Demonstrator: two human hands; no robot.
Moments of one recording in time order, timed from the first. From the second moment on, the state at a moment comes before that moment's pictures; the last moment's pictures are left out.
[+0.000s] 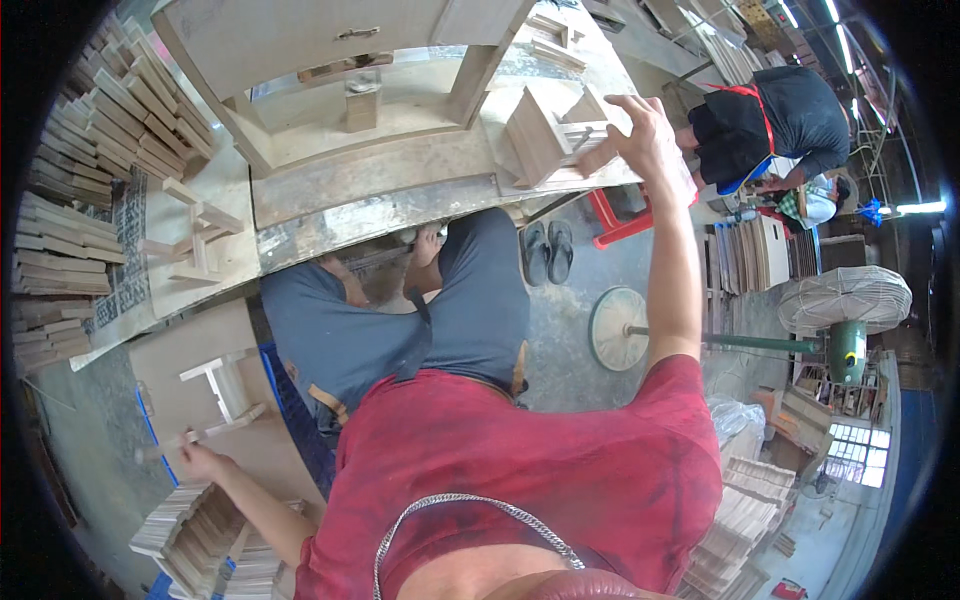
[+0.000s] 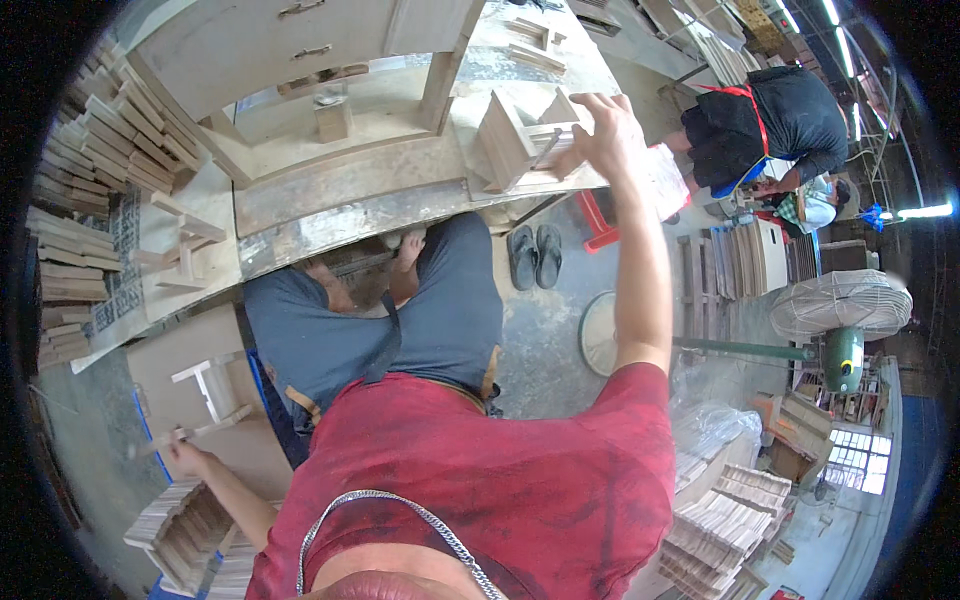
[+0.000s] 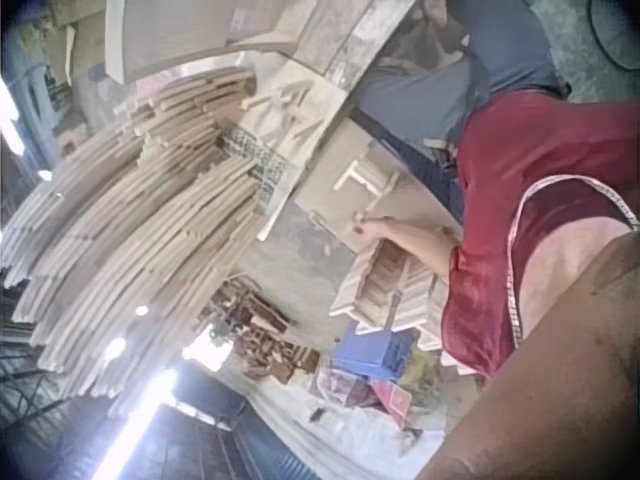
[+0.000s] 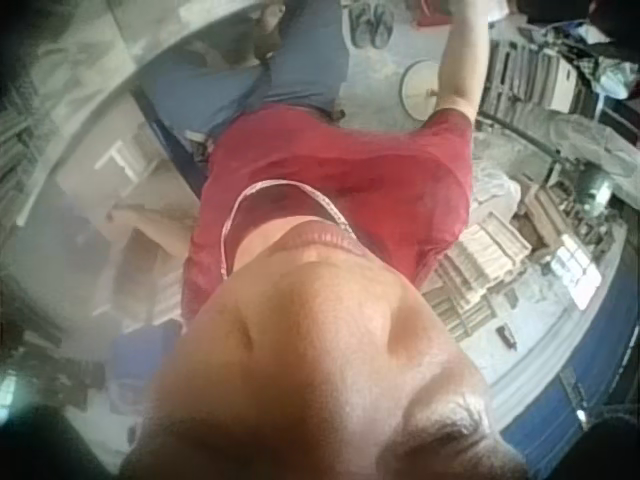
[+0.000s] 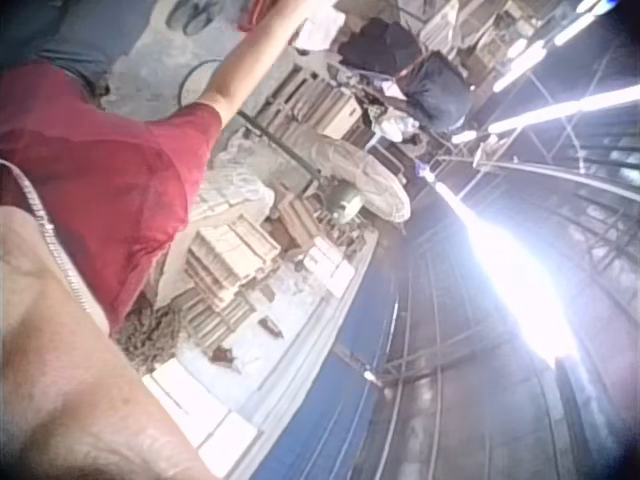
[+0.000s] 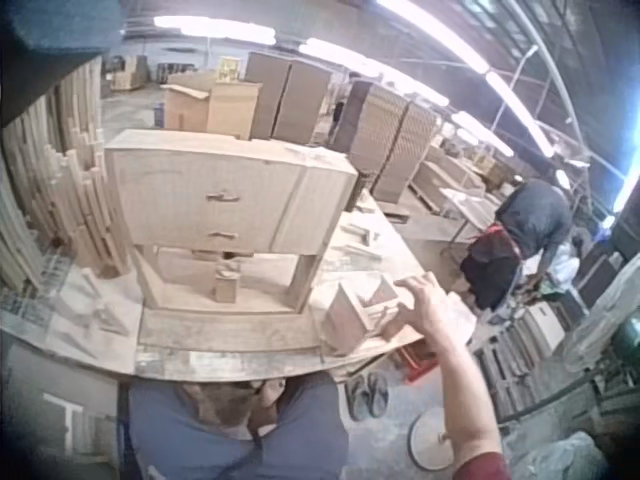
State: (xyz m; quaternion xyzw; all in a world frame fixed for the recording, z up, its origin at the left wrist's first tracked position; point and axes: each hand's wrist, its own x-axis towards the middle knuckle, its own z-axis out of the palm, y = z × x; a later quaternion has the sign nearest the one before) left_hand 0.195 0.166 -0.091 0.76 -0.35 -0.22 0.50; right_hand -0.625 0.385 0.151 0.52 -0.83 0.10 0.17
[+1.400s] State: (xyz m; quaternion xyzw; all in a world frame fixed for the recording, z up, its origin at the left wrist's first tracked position) left_hand -0.158 0.193 0.037 0.23 -0.67 -0.71 0.05; right_hand -0.372 0.331 0.058 0.44 -0.60 0.42 -0.52
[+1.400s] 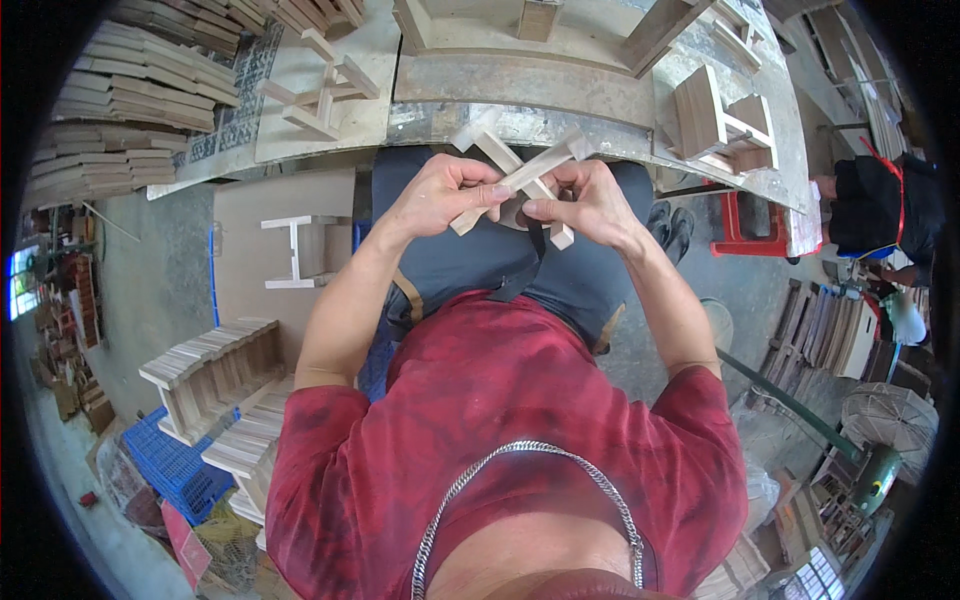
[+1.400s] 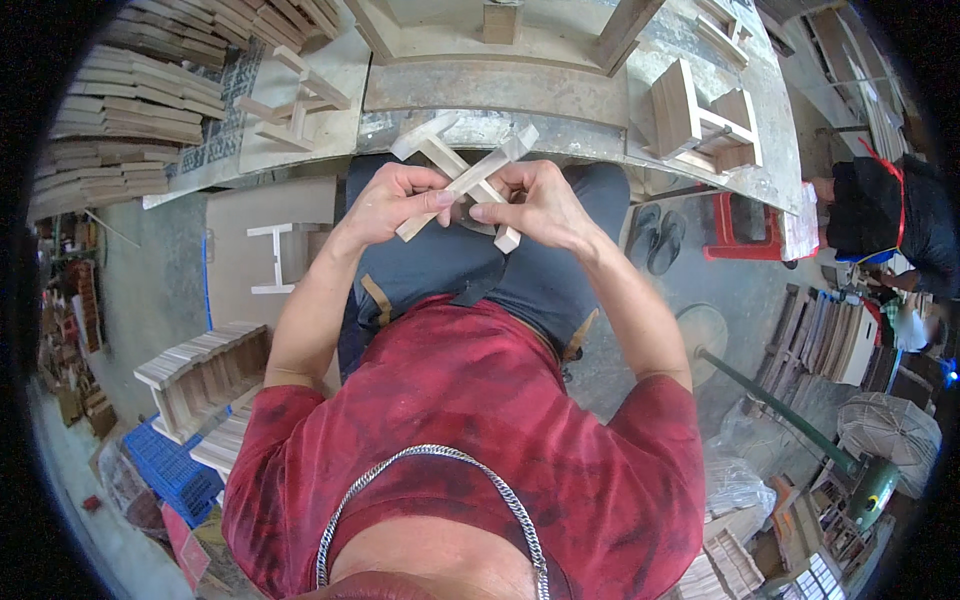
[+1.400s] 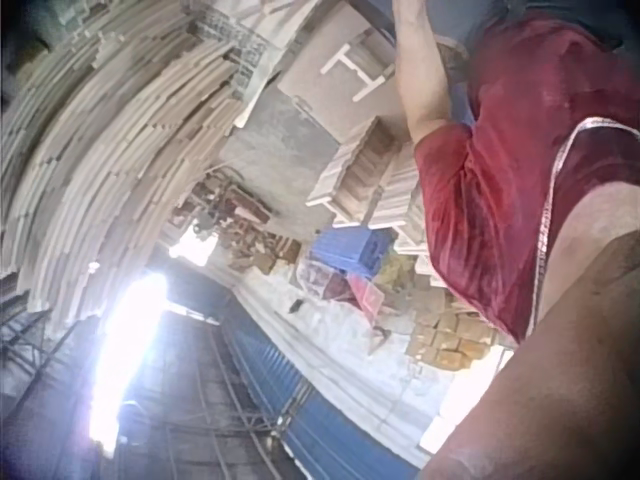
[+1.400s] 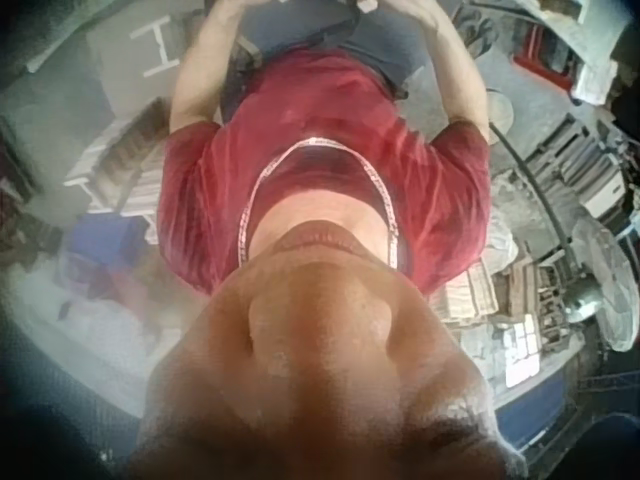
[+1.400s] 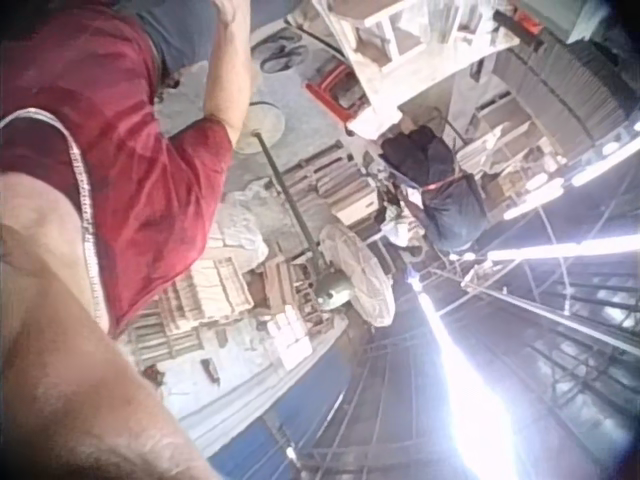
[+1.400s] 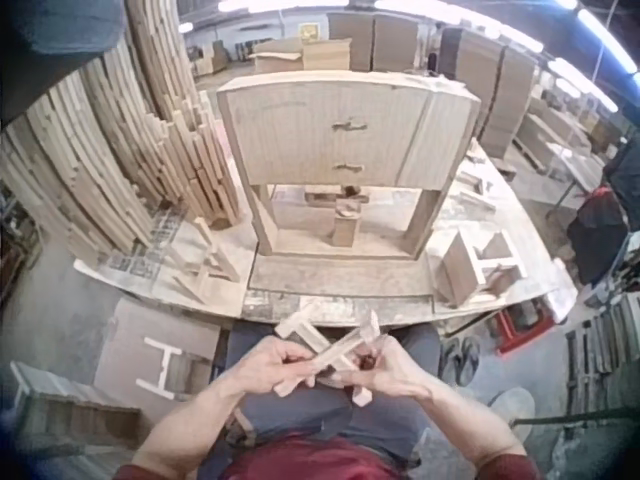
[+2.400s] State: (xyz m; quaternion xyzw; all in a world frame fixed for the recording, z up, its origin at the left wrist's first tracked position) left_hand -0.254 0.117 0.062 0.29 -0.82 -0.35 0.33; right_hand -0.435 0.254 0.057 0.52 -0.75 0.39 -0.11
